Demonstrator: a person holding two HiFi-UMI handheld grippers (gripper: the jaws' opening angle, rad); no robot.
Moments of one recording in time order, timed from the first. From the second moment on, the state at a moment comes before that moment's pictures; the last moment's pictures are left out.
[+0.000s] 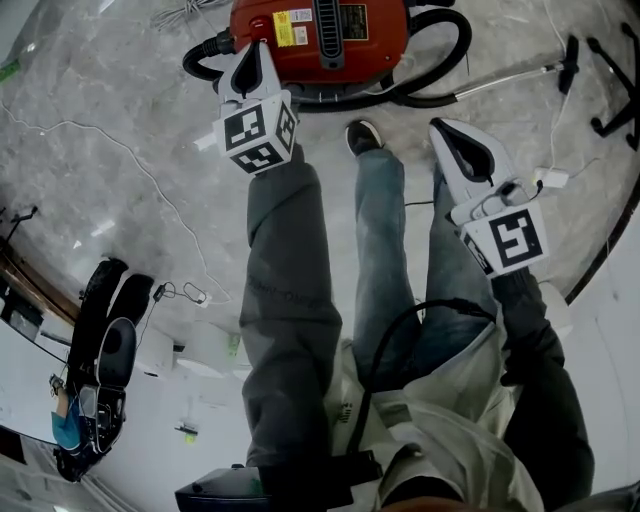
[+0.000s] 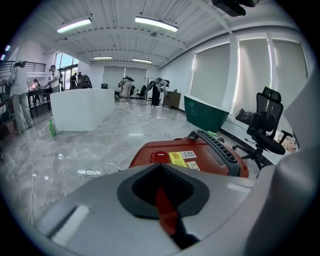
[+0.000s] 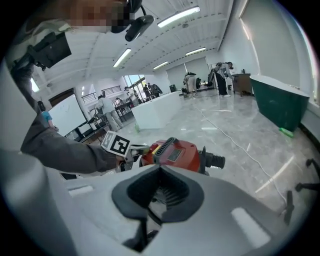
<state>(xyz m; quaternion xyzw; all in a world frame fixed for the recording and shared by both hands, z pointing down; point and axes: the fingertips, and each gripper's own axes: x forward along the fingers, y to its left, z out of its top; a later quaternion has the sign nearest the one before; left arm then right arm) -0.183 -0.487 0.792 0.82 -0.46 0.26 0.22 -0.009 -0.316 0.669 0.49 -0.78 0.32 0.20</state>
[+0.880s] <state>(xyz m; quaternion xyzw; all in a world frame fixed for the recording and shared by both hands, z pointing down) -0.167 -0.510 0.785 0.83 -0.46 0.25 0.18 -0.009 -0.327 0.683 0.50 -0.79 0.31 0.20</state>
